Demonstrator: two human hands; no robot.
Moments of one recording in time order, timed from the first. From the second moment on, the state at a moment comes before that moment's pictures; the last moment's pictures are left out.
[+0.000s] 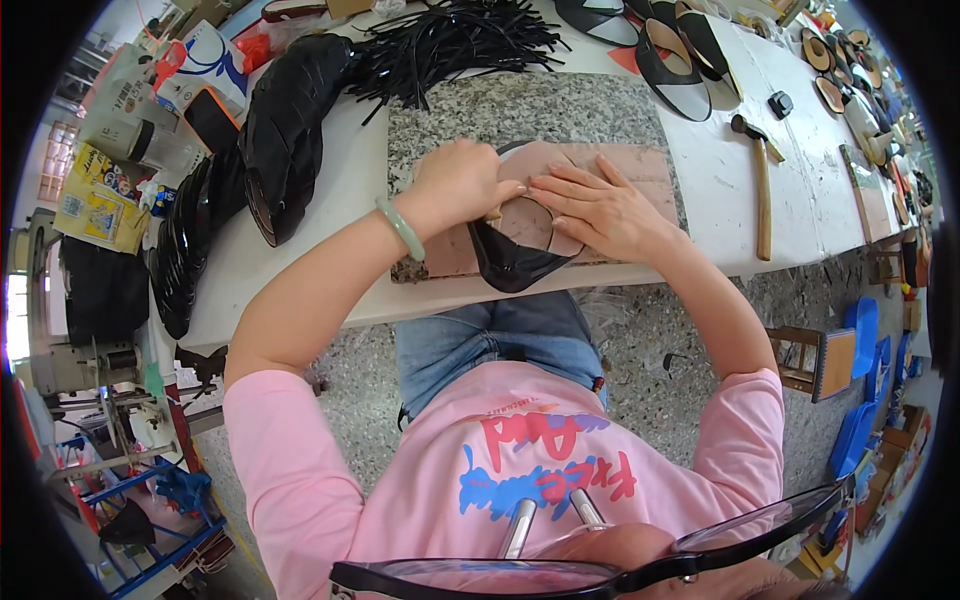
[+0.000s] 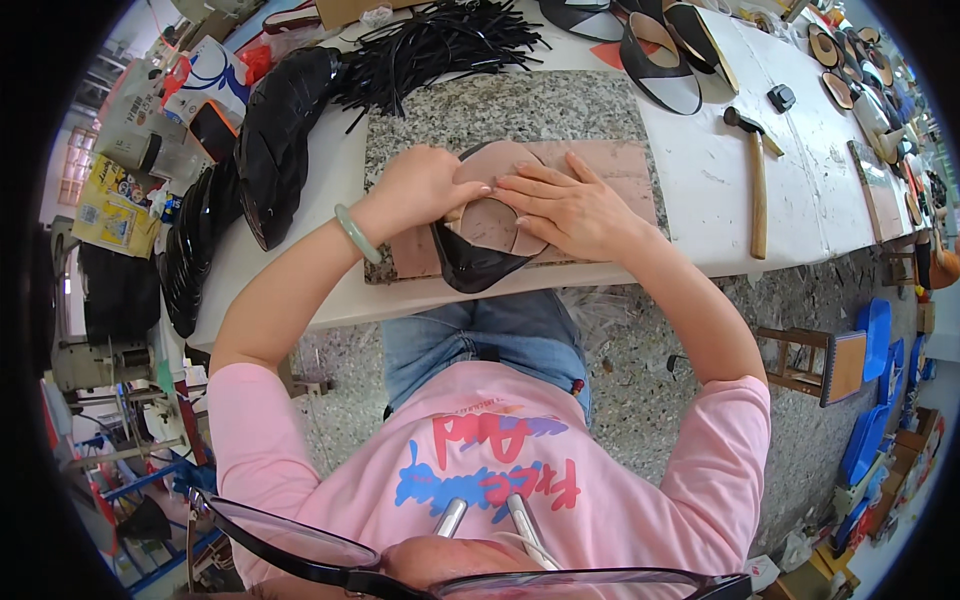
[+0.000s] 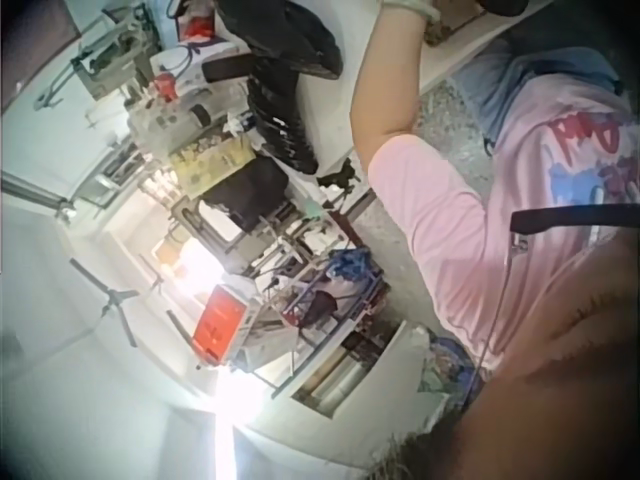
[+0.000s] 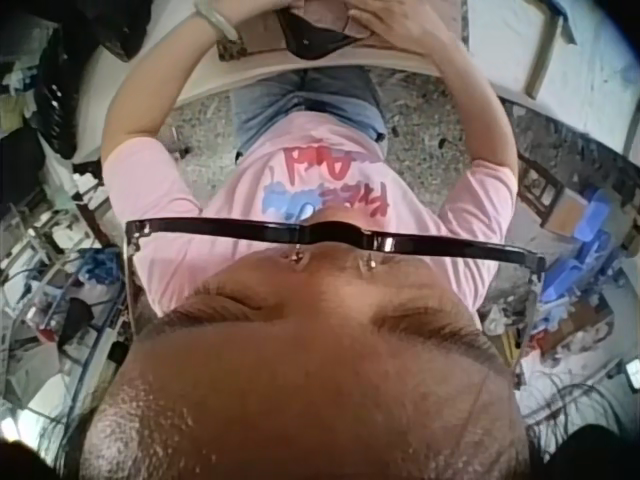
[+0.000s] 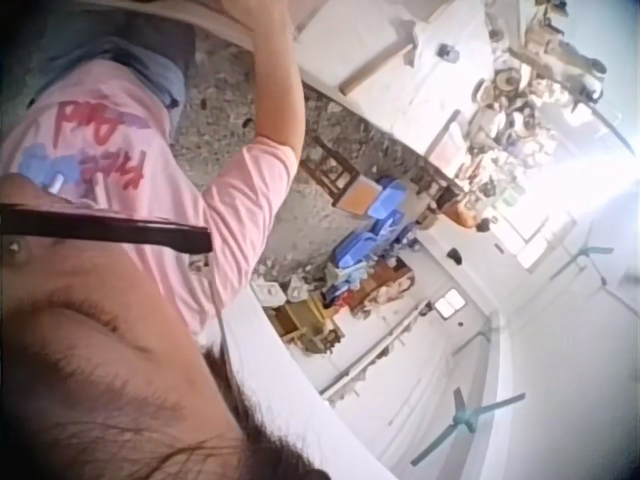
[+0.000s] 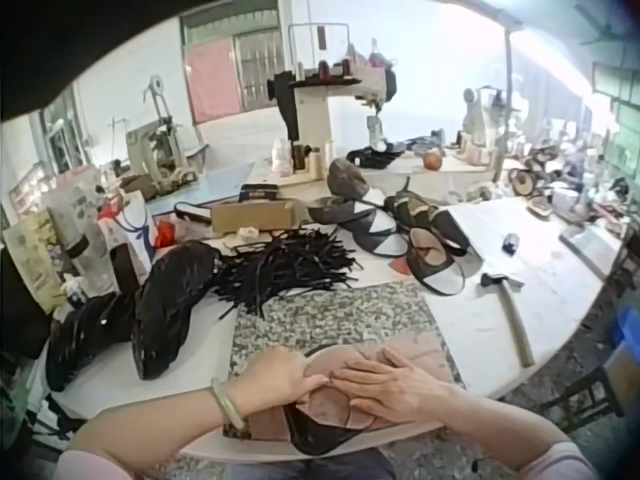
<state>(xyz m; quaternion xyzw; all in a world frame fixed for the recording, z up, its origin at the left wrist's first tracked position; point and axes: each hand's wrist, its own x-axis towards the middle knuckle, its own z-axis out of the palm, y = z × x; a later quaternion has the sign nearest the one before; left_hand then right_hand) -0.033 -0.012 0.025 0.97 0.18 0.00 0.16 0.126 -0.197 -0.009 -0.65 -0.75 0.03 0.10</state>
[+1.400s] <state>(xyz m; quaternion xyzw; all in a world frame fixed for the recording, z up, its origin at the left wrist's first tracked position) 0.023 -0.007 0.054 0.97 0.00 -0.23 0.07 0.110 -0.172 -0.002 -0.76 -0.61 0.10 0.22</state>
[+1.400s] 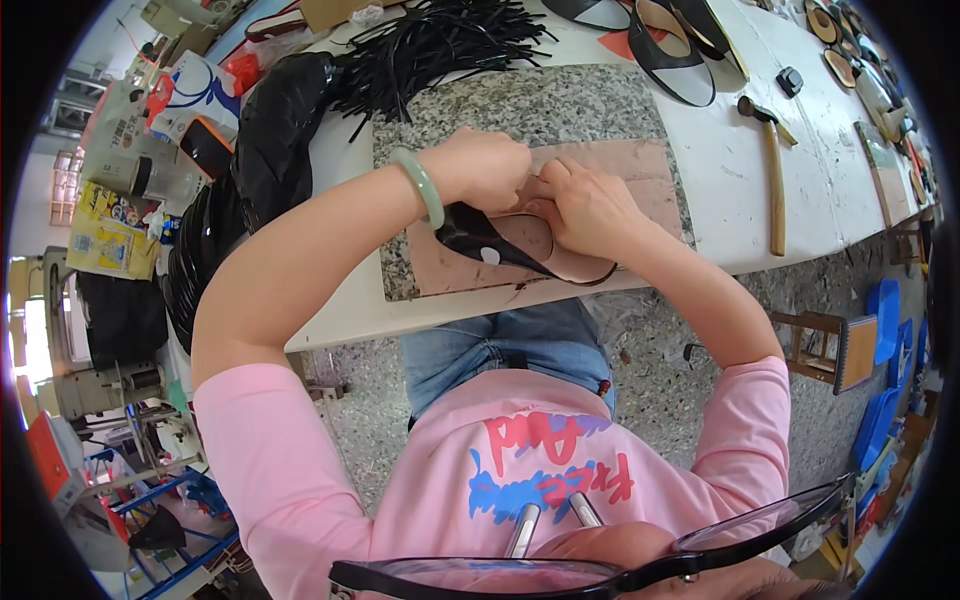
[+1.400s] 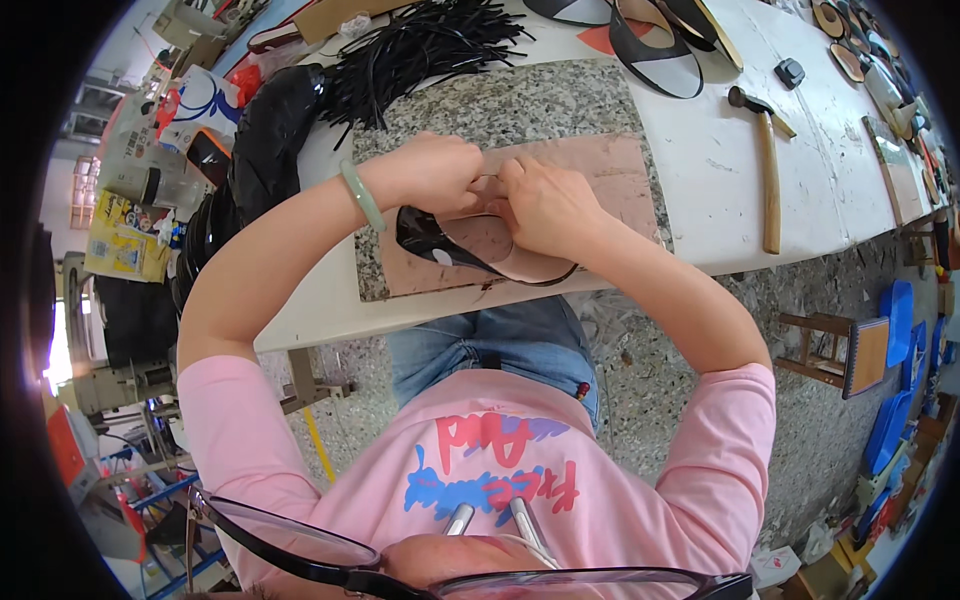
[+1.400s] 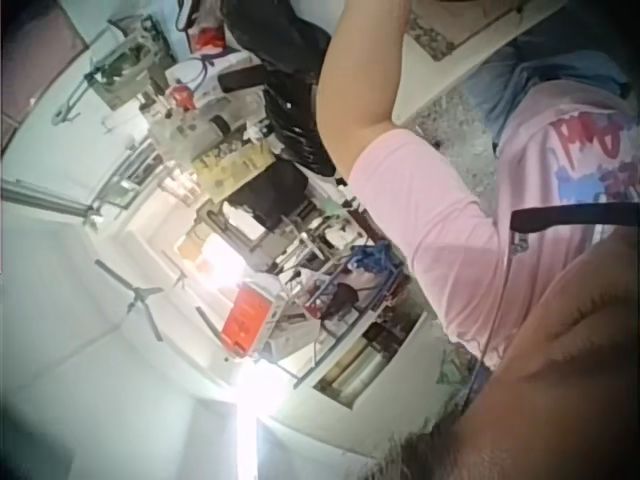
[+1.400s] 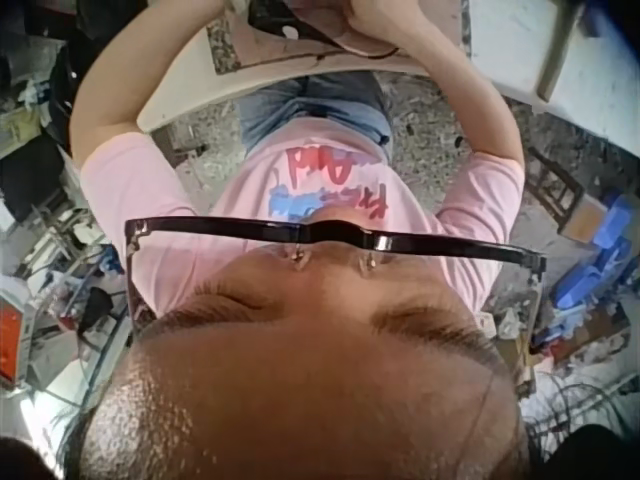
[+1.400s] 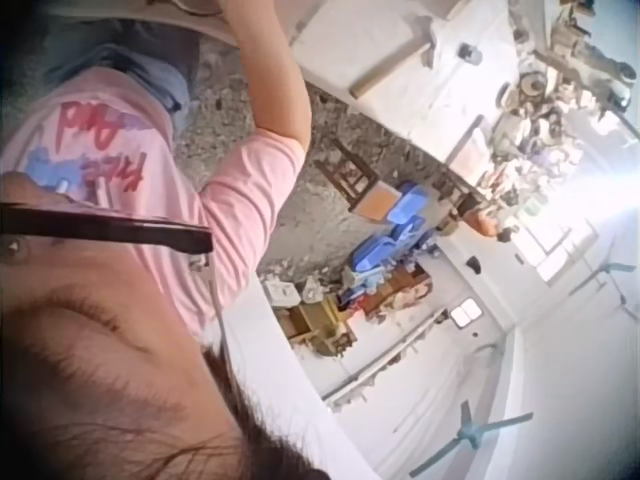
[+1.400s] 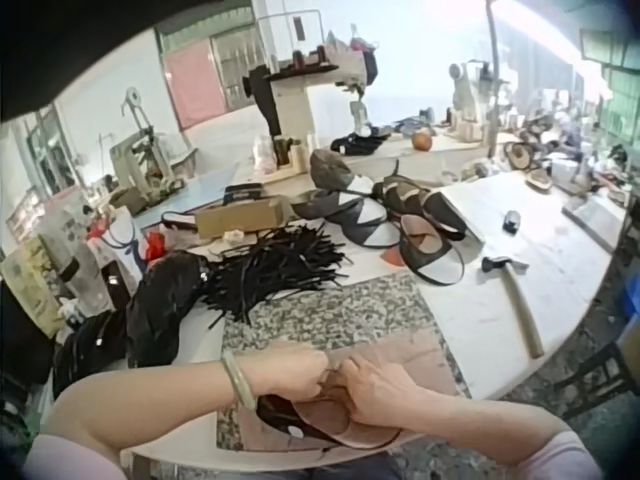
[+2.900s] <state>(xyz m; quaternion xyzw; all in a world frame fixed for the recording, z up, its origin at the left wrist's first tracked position) -0.052 0.036 0.034 0.82 0.24 -0.06 0.52 0.124 -0.136 -0.030 -0.41 -0.87 0.09 0.26</state>
